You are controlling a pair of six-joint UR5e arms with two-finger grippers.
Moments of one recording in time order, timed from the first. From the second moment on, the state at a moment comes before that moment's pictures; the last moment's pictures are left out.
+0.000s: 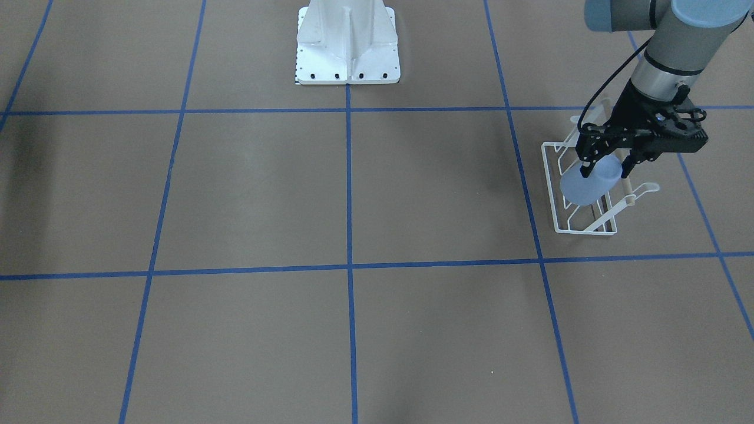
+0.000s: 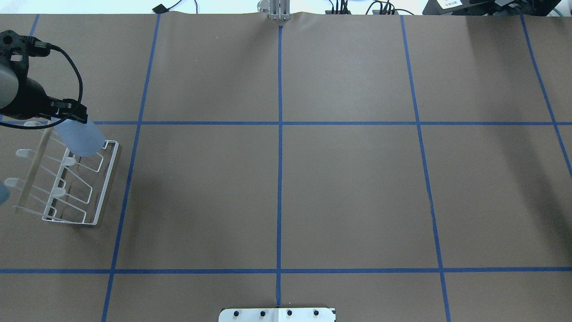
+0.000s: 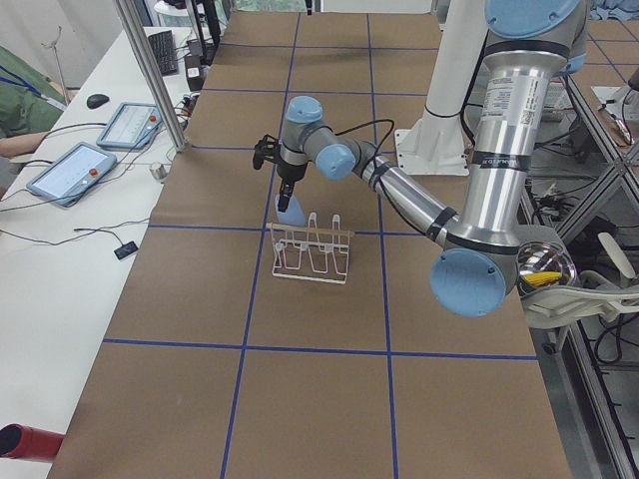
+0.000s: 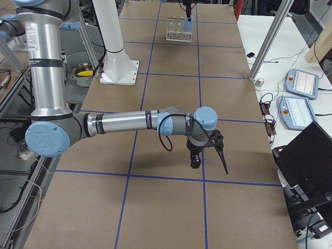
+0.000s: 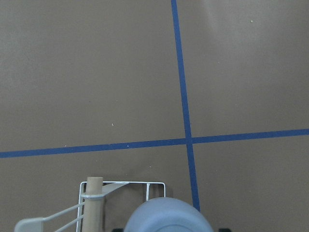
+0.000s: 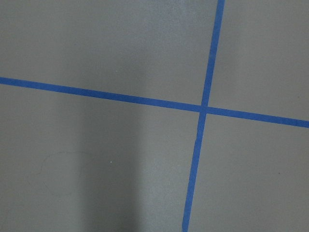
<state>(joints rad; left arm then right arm) -0.96 -1.71 -2.02 -1.68 -2.00 -0.80 1.49 -1.52 1.65 -1.67 2.35 -0.06</state>
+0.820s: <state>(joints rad) -1.00 -1.65 -2.06 -1.68 -2.02 -0.76 1.49 -1.55 1.68 -1.67 2.30 -0.06</state>
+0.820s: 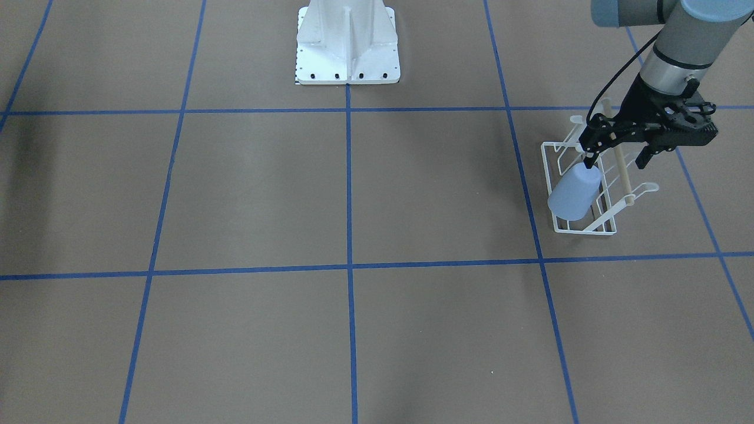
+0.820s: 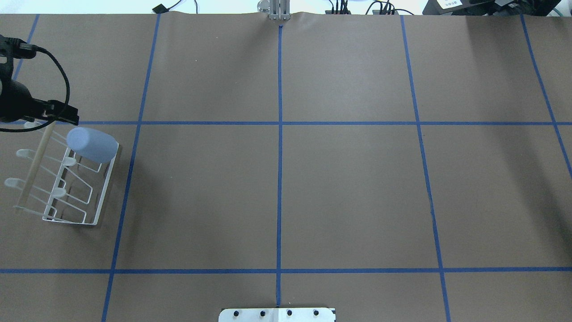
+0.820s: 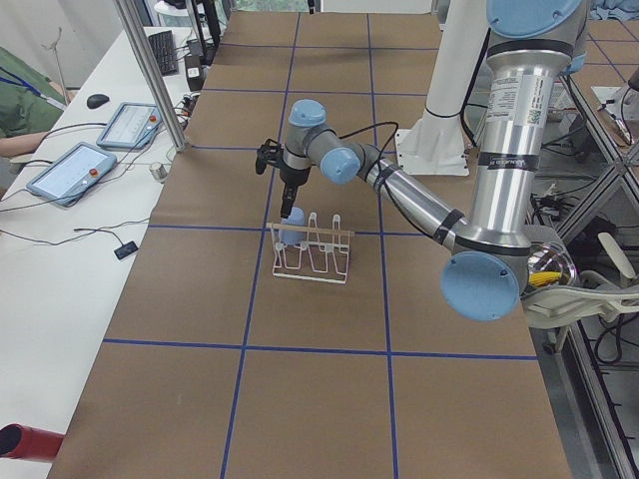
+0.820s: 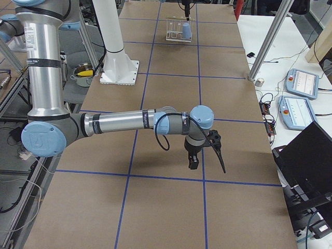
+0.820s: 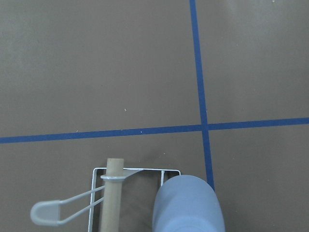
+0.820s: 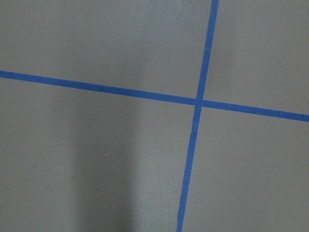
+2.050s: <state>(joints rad) -1.50 -1.46 -1.74 -1.69 -2.33 -0.23 1.54 -1.60 1.68 -1.69 2.30 -0.05</state>
